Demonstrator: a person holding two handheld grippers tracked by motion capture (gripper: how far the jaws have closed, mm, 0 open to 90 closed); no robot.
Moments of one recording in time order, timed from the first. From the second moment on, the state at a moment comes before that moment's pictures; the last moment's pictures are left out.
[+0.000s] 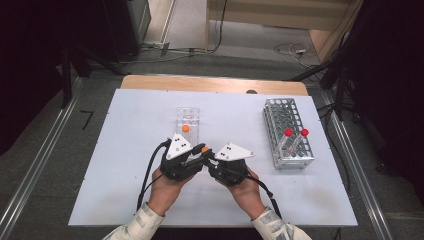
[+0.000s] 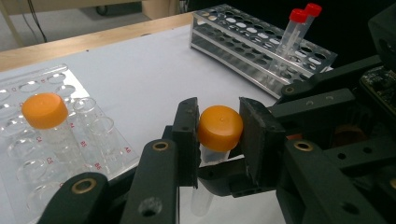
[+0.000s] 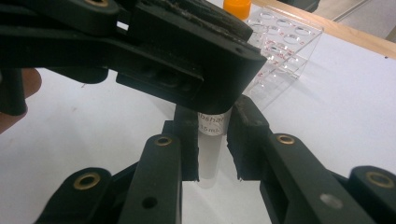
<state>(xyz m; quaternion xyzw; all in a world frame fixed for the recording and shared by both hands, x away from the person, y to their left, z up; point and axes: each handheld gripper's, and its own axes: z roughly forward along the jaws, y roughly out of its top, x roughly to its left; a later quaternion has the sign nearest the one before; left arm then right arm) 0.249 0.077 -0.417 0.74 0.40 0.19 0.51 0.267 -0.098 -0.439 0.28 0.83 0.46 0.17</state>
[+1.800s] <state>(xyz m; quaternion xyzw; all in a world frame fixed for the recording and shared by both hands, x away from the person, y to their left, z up) 0.273 0.124 -0.364 0.70 0.45 0.23 0.51 0.275 -0.236 -0.446 0.41 0.77 0.44 0.21</state>
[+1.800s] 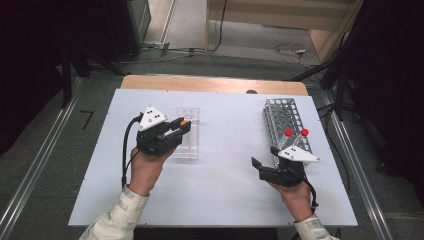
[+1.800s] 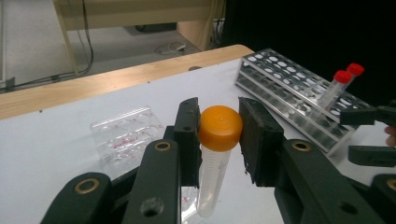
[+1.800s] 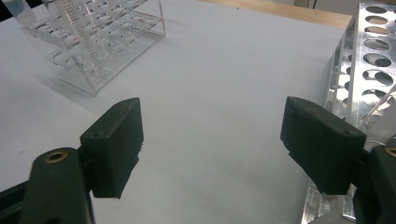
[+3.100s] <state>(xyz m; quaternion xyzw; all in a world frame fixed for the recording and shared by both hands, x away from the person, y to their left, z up) 0.284 0.120 -0.420 0.70 0.47 0.25 0.48 0.274 -0.240 -0.447 0.41 0.77 0.44 0.22</state>
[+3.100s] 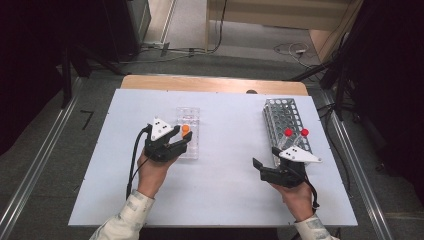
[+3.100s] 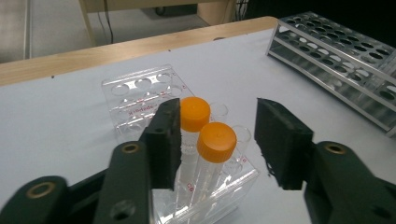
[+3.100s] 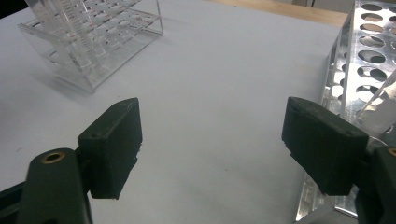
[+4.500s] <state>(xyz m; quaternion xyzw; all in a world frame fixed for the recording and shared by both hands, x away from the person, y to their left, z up) 0.275 0.120 -0.417 0.69 0.48 0.25 0.48 0.321 -0.280 -0.451 0.49 0.71 0.40 0.30</state>
